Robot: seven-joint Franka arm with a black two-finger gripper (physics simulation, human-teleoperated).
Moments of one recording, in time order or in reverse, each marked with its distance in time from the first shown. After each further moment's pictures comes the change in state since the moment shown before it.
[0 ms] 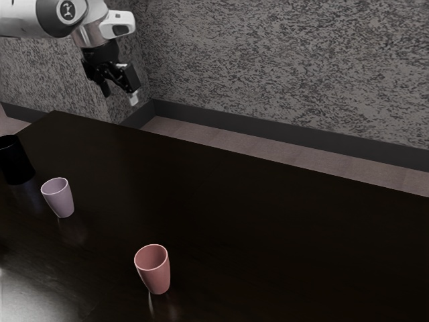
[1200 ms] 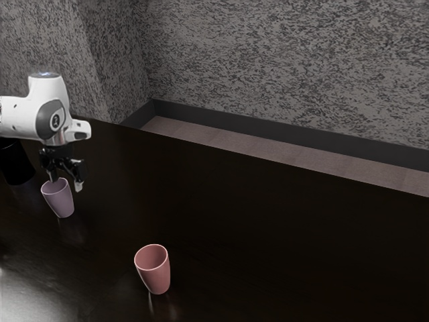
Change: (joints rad) arm 0.202 0.249 0.169 -0.367 0.070 0.389 0.161
